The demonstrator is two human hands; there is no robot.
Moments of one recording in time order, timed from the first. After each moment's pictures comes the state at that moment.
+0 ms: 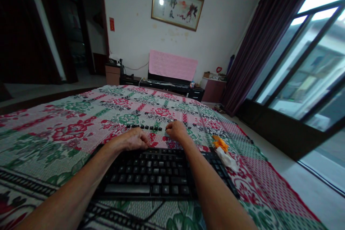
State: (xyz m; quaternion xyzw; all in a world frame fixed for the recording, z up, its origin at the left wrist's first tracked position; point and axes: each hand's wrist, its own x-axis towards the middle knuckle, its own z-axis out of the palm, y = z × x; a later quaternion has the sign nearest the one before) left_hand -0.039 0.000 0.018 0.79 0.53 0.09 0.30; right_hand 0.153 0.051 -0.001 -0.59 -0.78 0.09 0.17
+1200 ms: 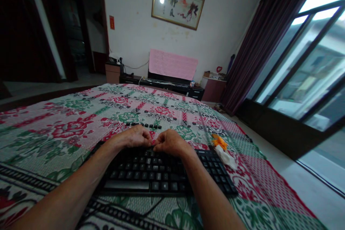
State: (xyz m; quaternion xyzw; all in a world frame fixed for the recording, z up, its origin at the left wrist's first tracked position) left_hand -0.034 0.001 0.013 0.77 0.52 0.14 0.33; right_hand 0.136 -0.014 0.019 -0.51 -0.80 0.29 0.12
